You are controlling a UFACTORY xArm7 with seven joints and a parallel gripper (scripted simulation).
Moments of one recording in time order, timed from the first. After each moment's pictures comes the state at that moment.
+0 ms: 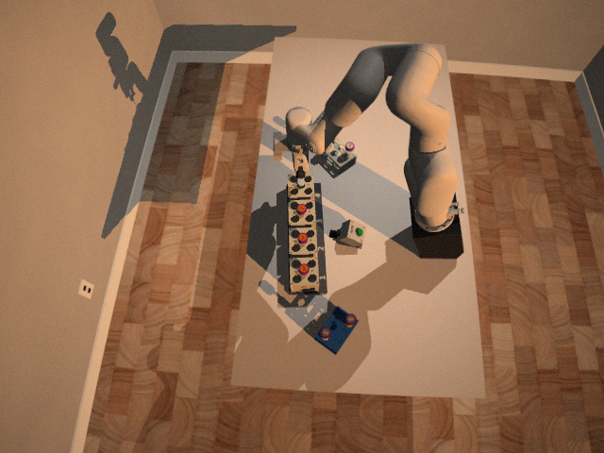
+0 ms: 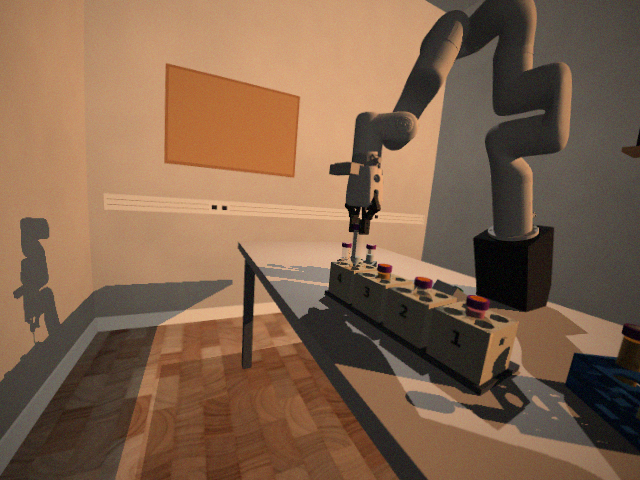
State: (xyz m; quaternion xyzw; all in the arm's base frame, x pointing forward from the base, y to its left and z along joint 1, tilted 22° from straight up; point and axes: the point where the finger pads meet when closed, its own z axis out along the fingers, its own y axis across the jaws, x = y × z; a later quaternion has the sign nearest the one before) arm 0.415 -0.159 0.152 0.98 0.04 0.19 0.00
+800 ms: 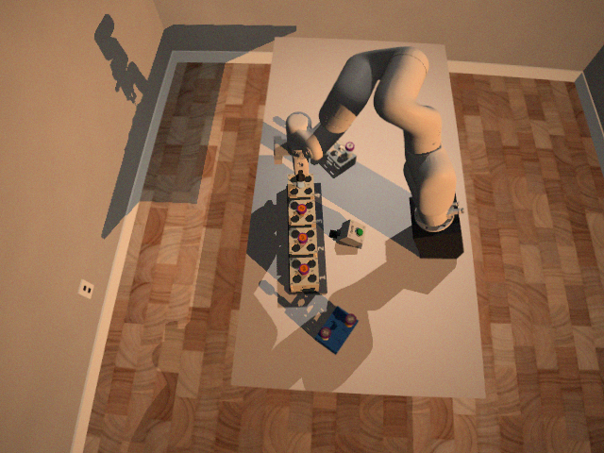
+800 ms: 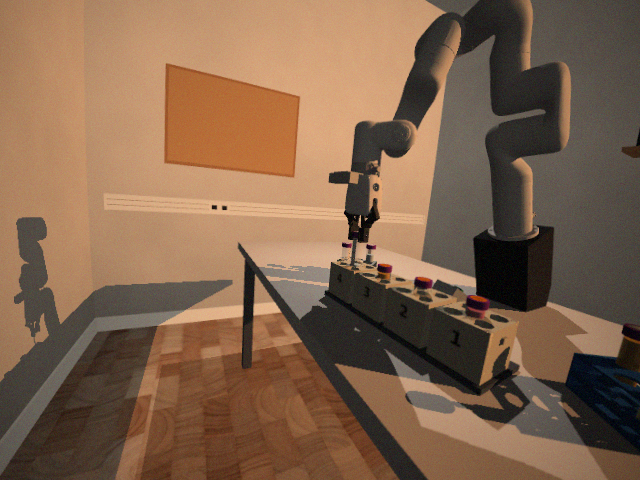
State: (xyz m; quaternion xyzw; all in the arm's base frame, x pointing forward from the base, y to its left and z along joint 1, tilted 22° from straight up) arm 0.423 -0.158 0.132 0.98 0.04 0.19 0.00
